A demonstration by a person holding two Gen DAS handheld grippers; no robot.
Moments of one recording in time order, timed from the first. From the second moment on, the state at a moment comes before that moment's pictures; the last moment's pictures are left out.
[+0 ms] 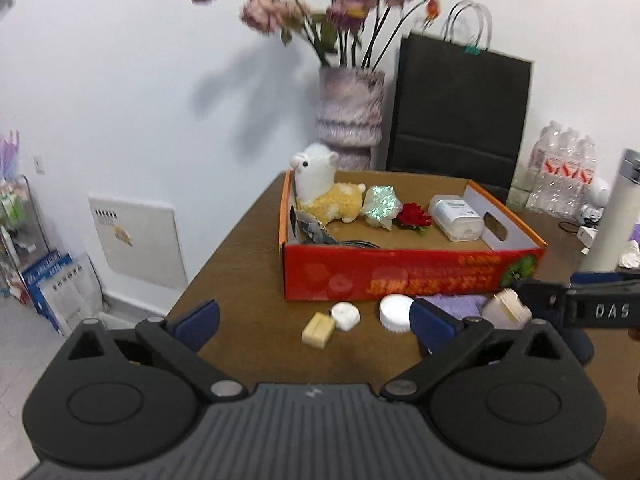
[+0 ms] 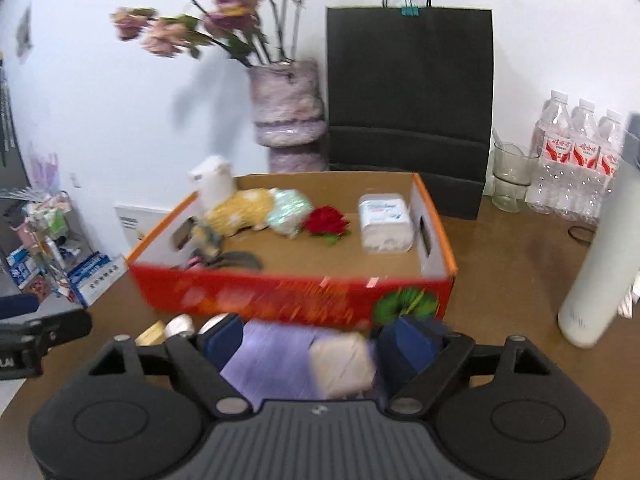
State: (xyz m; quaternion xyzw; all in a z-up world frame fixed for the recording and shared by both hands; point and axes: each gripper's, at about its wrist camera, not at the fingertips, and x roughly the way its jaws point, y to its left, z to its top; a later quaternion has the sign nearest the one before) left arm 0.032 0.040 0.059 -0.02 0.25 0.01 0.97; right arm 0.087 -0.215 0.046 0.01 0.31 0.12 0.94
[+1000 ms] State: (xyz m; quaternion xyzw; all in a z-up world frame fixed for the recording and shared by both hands) left arm 0.029 -0.061 0.027 0.06 0.24 -0.13 0.96; right arm 0.047 -0.275 -0.009 0.01 0.32 0.04 0.95
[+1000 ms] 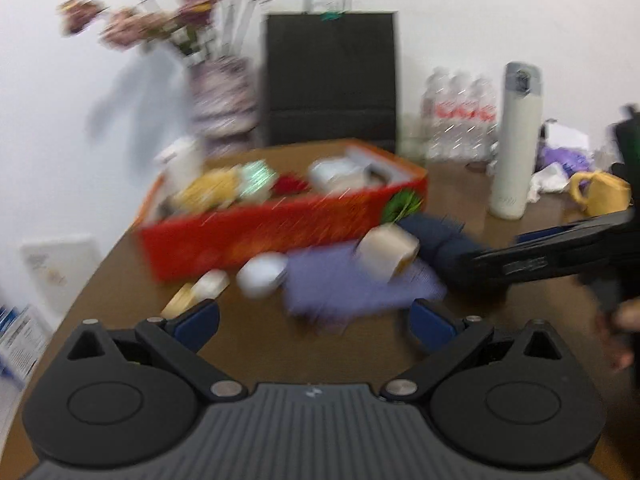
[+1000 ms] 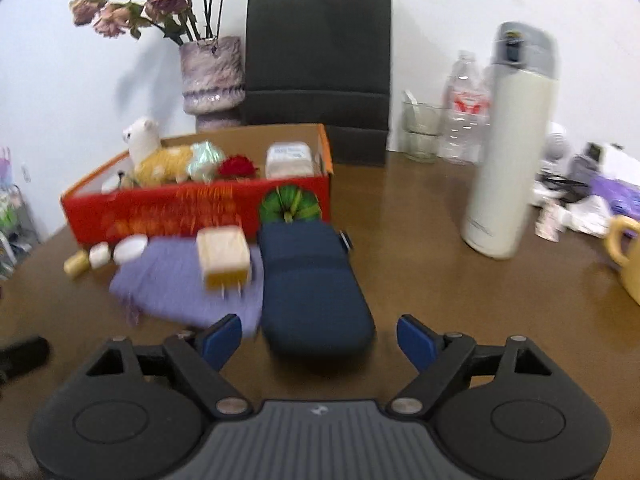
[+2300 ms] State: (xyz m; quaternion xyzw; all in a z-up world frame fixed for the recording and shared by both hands) left arm 0.031 -0.053 0.034 -0.02 0.26 -0.17 0.95; right arm 0.072 -0.296 -0.014 0.04 0.32 0.05 0.94
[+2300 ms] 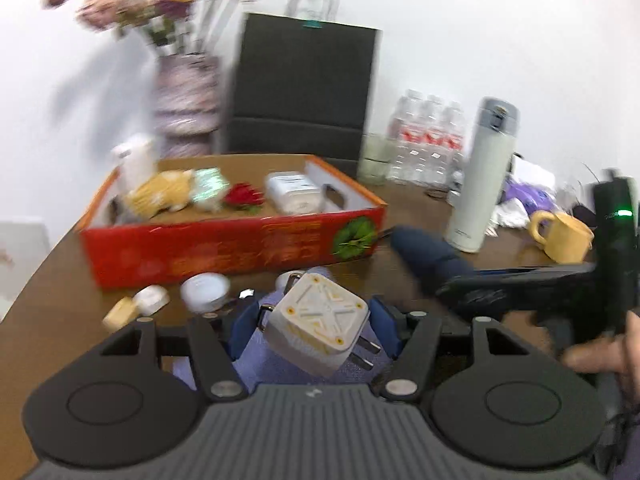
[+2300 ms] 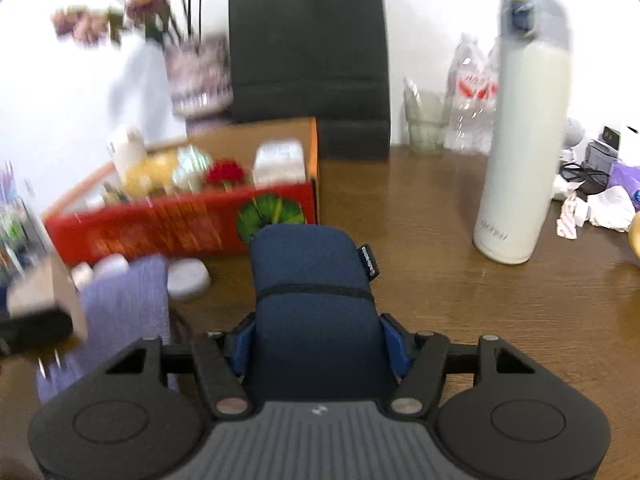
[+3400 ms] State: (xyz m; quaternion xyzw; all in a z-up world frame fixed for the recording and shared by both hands) left arm 0.283 -0.002 0.057 -0.06 0.35 -0.10 0.93; right arm 0.314 -0.177 0.023 -0.04 0.55 0.06 0.83
